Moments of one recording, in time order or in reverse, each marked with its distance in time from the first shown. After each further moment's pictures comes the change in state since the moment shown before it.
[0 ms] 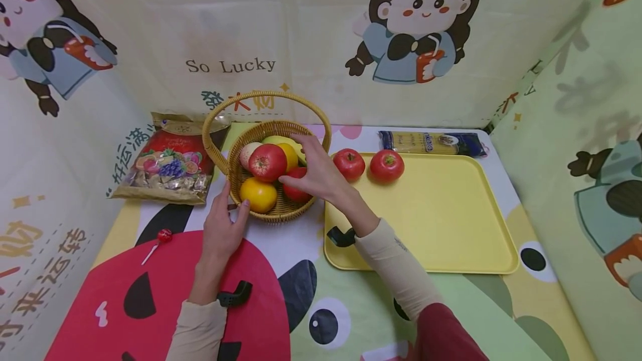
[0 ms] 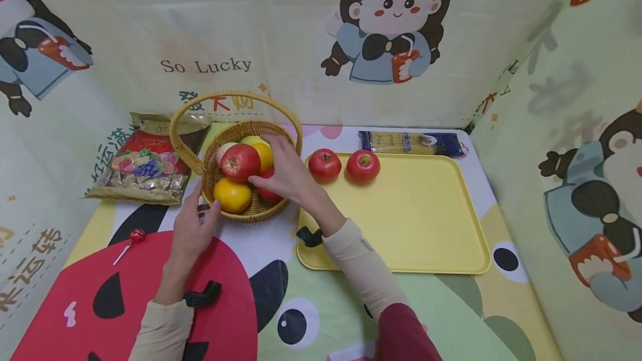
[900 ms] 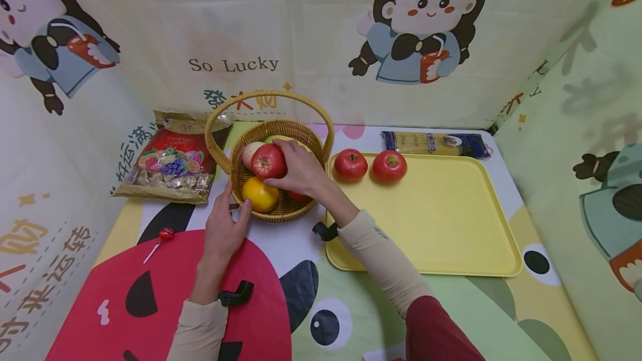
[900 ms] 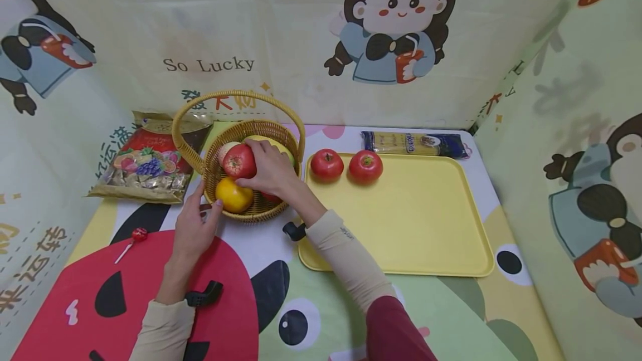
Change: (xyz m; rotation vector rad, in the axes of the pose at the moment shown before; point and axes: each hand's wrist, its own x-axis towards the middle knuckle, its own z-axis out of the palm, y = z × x) left_hand 0.001 0.002 -0.001 0.015 -0.012 -0.021; right_hand 0.034 -0.005 0.036 -0.218 -0.152 0.084
